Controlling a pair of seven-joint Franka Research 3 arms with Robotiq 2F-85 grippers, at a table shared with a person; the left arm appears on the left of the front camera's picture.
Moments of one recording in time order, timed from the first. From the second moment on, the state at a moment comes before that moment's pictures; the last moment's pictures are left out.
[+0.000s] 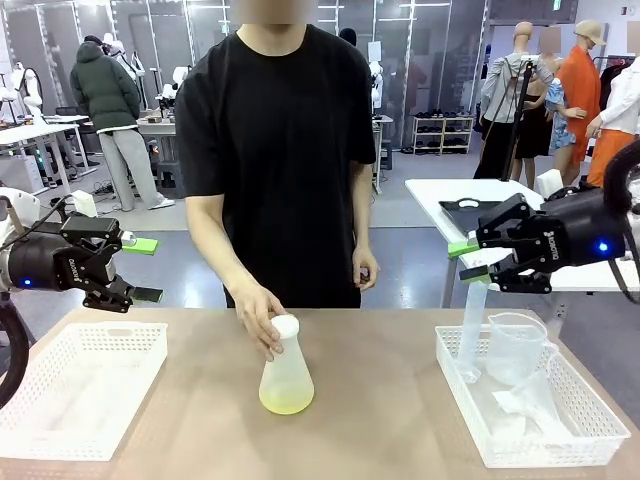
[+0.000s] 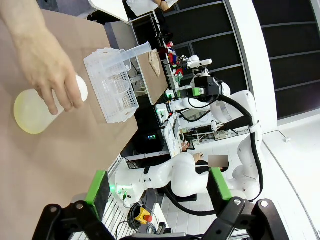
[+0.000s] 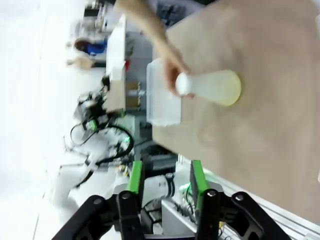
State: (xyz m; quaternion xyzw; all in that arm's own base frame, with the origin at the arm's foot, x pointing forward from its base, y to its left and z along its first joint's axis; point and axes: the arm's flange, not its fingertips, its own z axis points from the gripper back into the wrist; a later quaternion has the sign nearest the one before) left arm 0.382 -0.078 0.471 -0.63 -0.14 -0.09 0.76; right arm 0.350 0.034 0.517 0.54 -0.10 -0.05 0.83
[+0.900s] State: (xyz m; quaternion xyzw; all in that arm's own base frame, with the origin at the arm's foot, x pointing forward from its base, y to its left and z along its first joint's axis) left arm 0.382 -0.078 0.471 -0.63 -0.14 -0.09 0.76; right arm 0.363 0.021 0.497 0.58 -0.03 -0.02 0.82
